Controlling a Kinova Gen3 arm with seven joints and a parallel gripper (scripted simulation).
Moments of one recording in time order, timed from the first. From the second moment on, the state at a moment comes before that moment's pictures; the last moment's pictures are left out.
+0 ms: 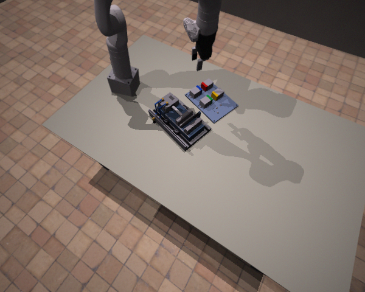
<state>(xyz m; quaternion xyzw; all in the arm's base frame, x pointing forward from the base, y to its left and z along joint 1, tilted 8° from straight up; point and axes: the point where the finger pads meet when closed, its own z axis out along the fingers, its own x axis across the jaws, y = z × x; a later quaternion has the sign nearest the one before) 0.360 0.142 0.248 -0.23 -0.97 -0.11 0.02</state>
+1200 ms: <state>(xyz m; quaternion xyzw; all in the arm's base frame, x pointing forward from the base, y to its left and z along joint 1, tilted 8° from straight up) 0.375 0.213 0.276 -0.10 -0.99 -0.04 -0.06</state>
